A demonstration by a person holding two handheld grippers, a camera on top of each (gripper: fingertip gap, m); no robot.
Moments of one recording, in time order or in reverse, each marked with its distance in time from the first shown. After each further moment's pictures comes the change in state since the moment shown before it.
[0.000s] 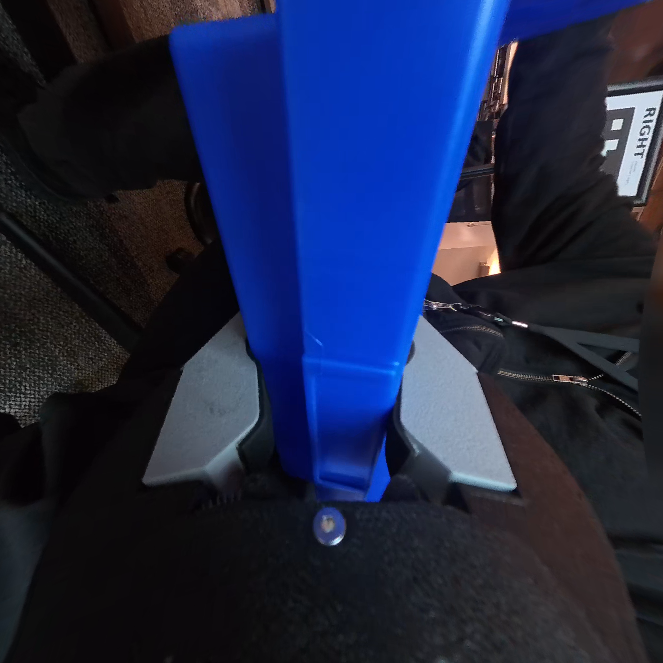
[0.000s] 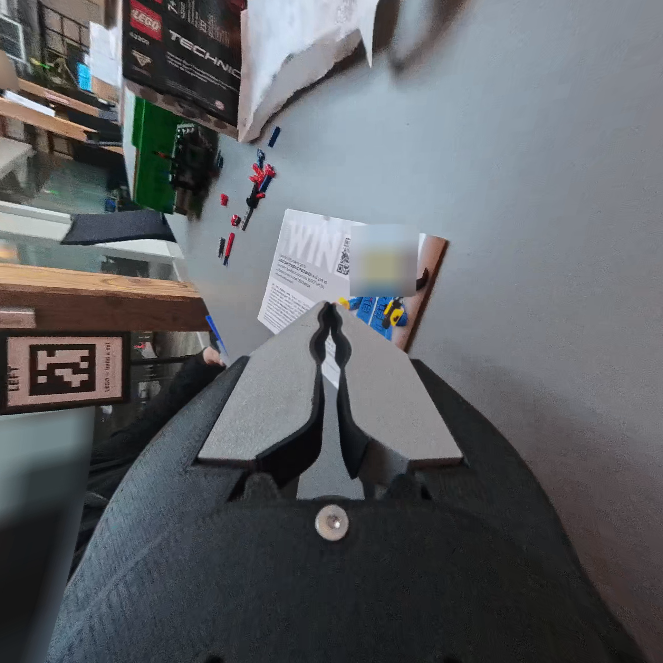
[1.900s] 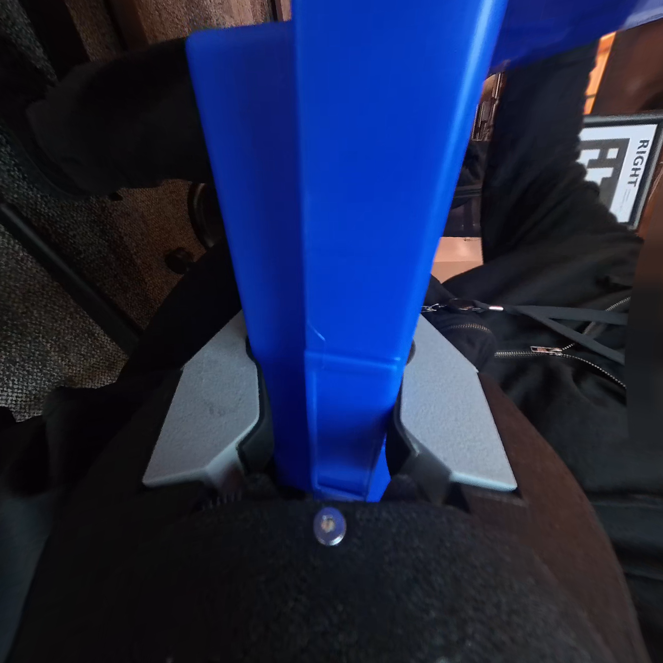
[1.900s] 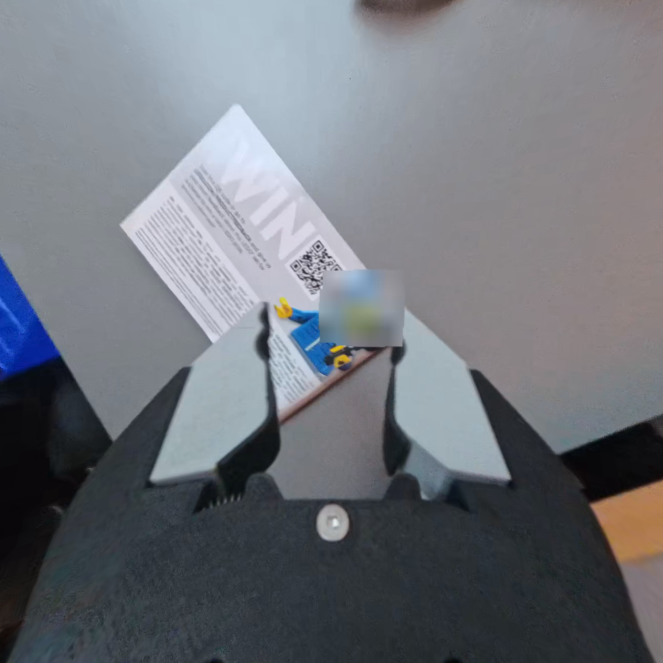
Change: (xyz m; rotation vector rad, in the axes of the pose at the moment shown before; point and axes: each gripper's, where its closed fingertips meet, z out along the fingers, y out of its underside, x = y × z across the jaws) left arm -0.005 -0.008 0.002 0.021 -0.008 -0.052; right arm 0.059 -0.016 -0.037 -0.308 0.364 -0.569
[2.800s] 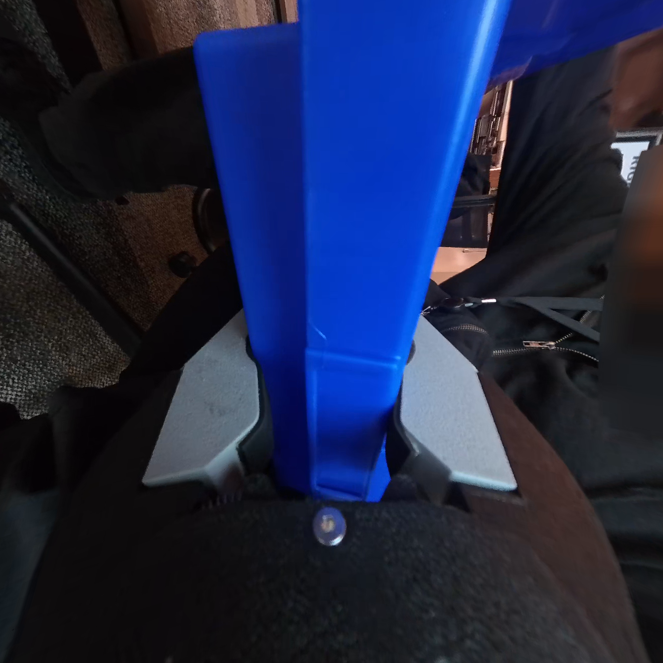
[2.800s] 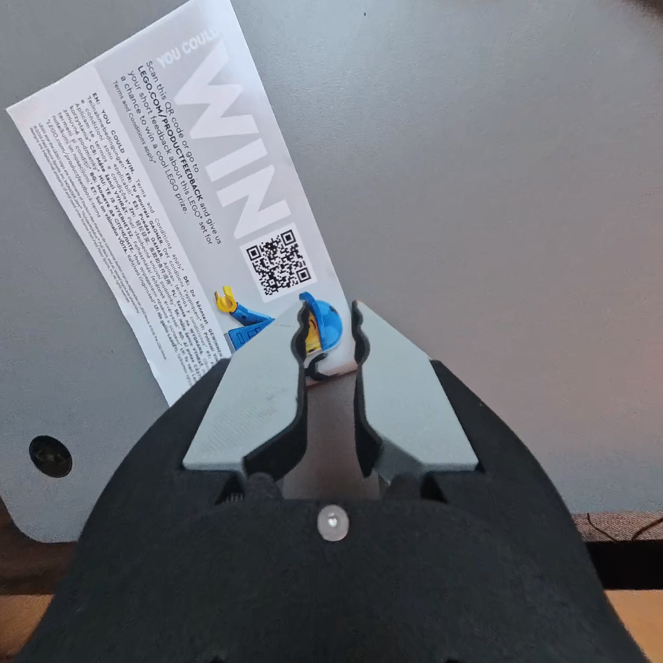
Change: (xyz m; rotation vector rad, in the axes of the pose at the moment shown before) left arm -0.004 0.000 -0.006 0.032 -0.004 -0.017; right arm 0.043 -0.001 0.033 -0.181 -0.047 -0.427
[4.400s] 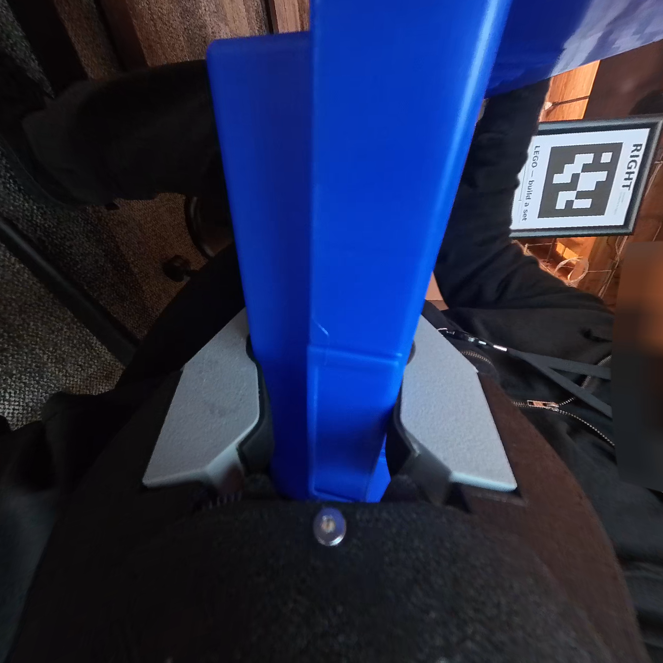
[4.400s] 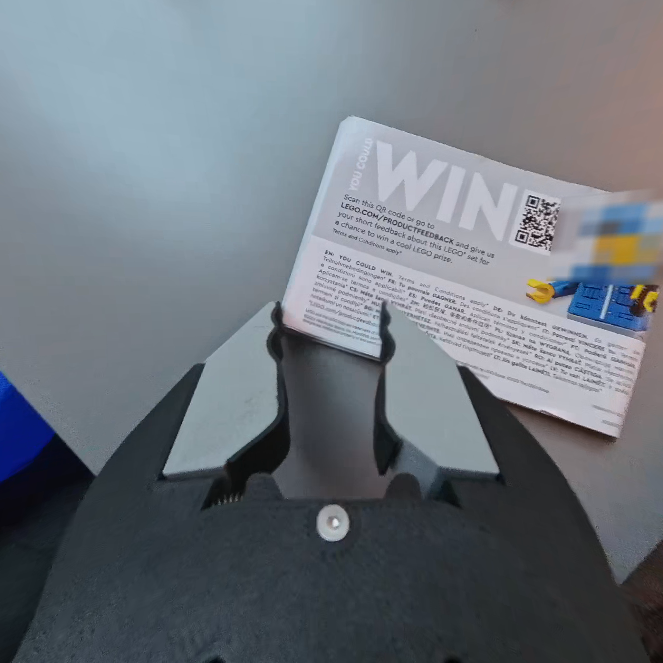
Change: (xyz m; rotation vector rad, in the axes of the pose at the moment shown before) left arm 0.008 -0.008 0.012 -0.023 0.014 0.026; right arm -0.145 -0.035 0.027 0.318 0.349 0.441
